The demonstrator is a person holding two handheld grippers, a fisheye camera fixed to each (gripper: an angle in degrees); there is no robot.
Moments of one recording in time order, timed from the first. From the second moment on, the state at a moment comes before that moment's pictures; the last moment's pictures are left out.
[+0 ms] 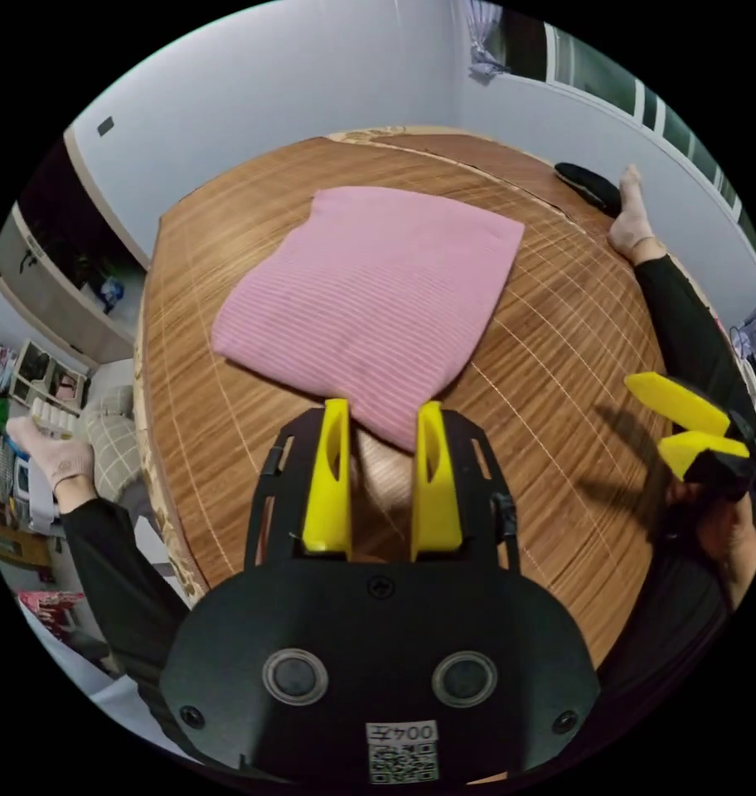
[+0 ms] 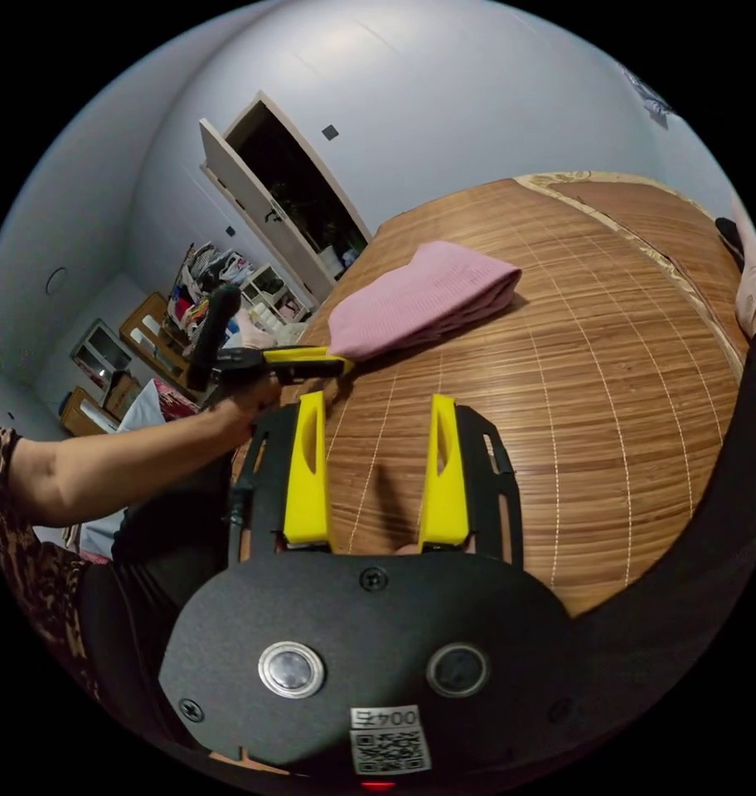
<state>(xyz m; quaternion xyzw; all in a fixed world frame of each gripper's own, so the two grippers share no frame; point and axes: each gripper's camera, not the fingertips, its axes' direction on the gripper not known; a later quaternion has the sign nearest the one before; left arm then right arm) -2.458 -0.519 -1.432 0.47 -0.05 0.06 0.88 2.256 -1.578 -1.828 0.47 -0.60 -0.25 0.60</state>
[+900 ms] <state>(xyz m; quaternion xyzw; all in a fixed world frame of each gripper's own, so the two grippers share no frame) -2.344 -0.275 -1.799 0.66 0.01 0.16 0.74 2.284 -1.687 -1.837 0.50 -0.65 -0.15 0.55</state>
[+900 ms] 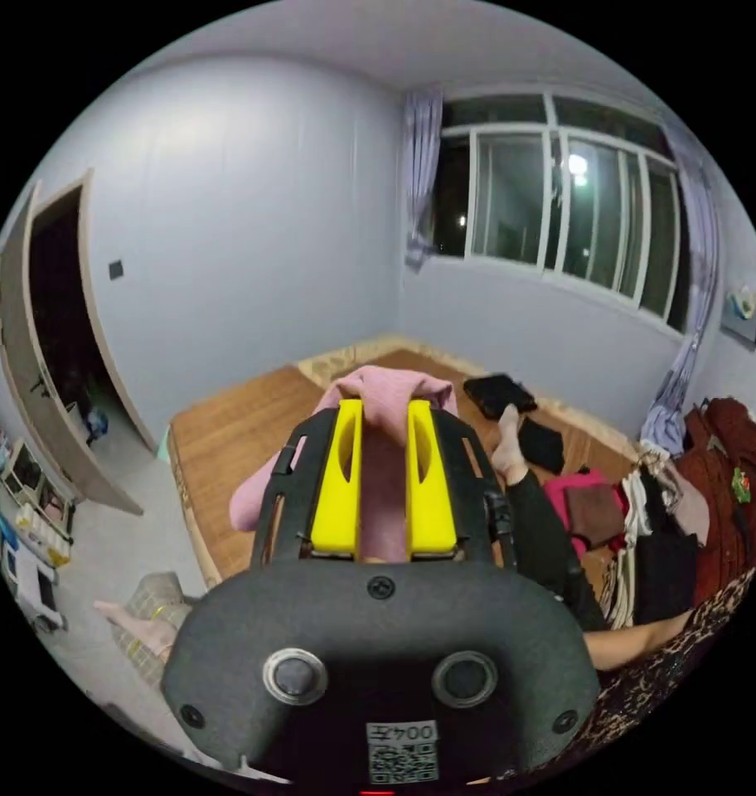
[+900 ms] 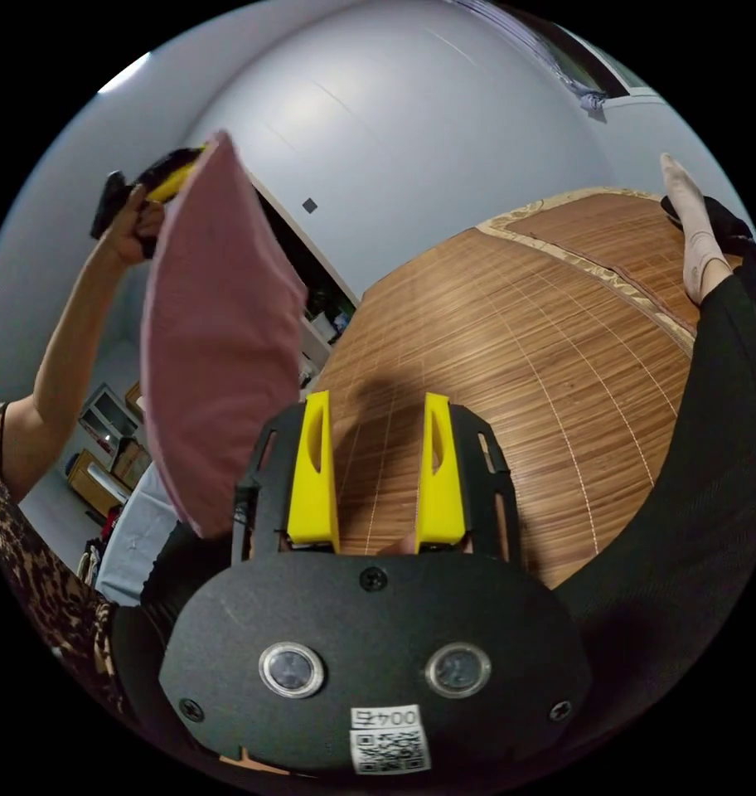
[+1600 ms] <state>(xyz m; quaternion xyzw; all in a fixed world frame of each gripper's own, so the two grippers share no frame) -2.246 -0.386 -1.388 0.42 0.04 0.30 0.86 2.247 -1.710 -1.841 0.44 -0.66 -0.16 0.58</state>
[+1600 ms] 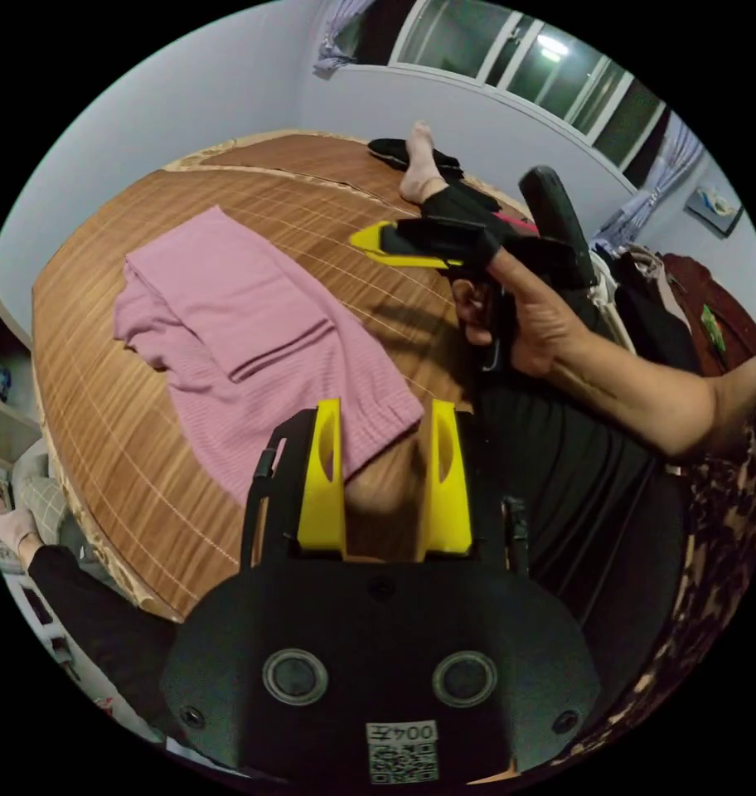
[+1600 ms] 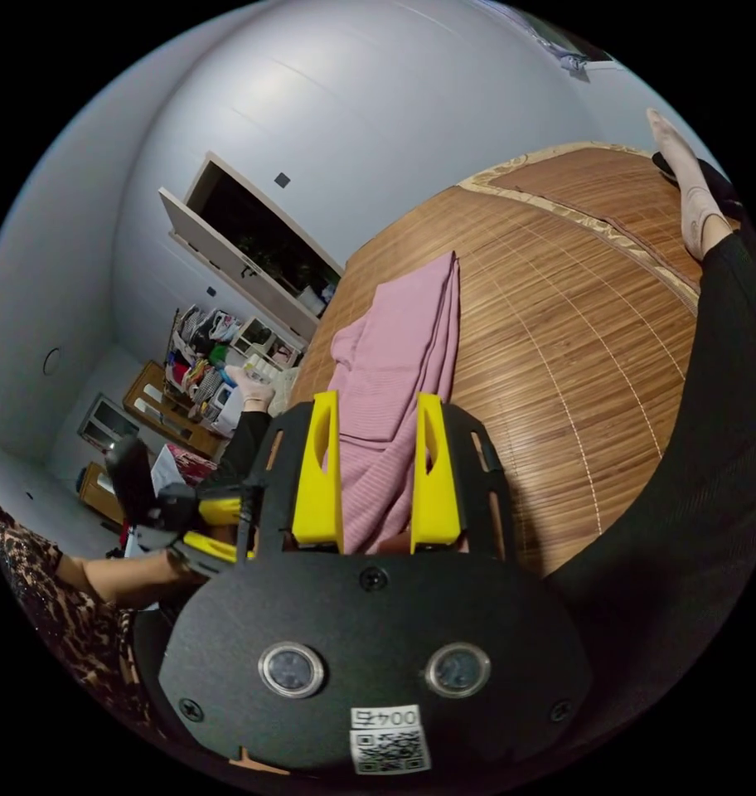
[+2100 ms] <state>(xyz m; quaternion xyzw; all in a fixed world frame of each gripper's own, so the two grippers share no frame) -2.308 -0.394 -1.385 0.47 0.15 0.23 0.84 2.201 -1.643 -1.843 0.46 -0.65 -0.21 0.57</state>
